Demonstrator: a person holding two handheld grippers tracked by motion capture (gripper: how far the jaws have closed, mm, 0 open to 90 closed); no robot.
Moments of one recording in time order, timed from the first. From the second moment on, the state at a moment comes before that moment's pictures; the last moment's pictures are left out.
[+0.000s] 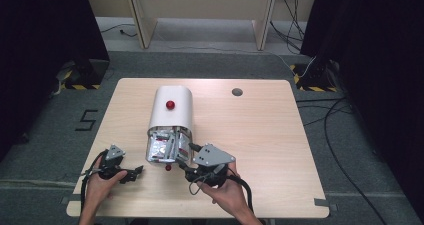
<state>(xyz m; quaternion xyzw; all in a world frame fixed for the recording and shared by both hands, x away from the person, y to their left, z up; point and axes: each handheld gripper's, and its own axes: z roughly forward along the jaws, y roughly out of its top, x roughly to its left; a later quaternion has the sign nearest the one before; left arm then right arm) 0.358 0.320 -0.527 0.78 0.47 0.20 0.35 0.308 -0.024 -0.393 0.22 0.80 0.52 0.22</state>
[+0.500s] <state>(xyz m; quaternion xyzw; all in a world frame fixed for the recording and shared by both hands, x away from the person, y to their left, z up) 0.358 0.320 -0.527 0.78 0.47 0.20 0.35 0.317 -0.012 -0.397 0.22 0.80 0.50 0.26</state>
